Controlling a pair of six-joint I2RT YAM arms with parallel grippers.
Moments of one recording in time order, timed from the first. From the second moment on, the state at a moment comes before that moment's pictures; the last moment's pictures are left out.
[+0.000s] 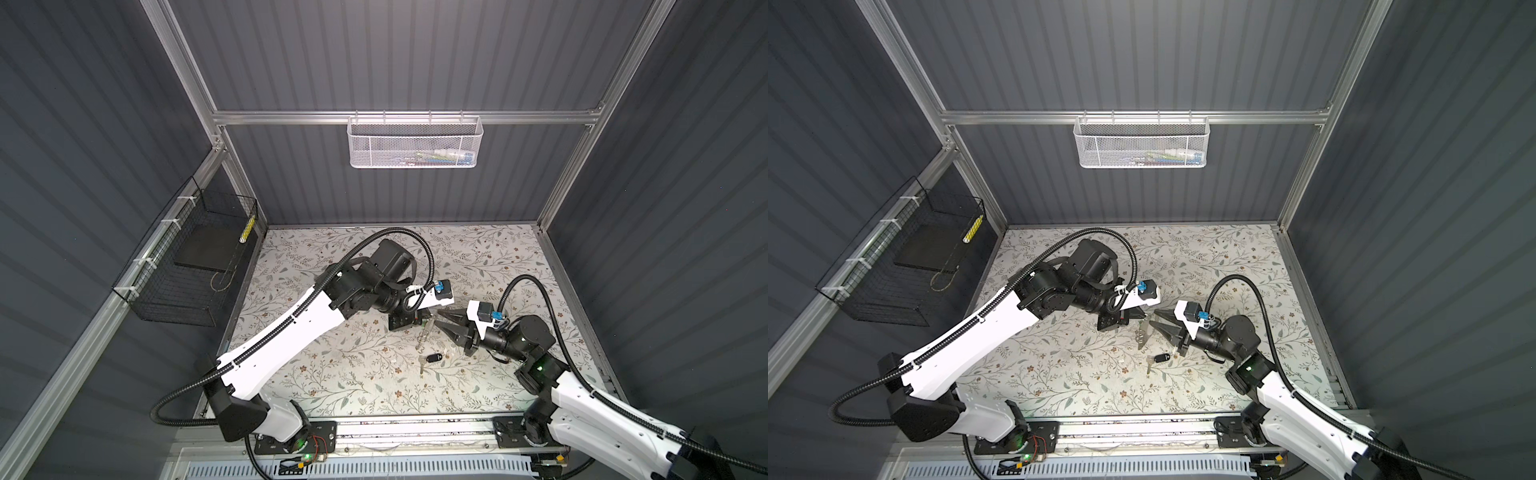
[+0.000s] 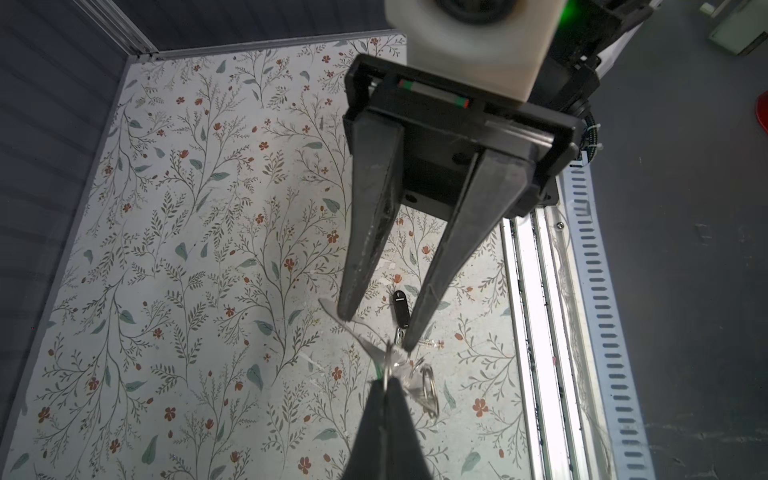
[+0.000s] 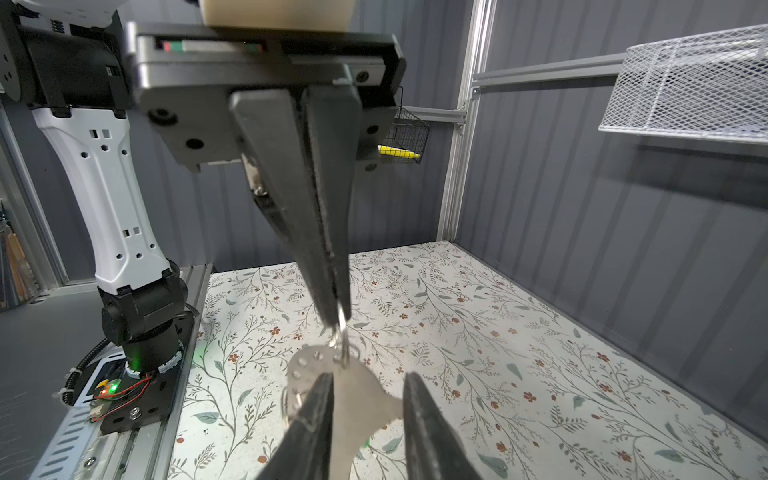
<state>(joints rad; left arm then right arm) -0.94 1.48 1.66 -1.09 0.37 0.62 0.64 0.81 0.35 0.57 -0.56 -0.03</state>
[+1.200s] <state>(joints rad) -0.98 1.20 1.29 -0.79 0.19 0.46 0.67 0.89 0.33 0.76 -0.62 0.05</state>
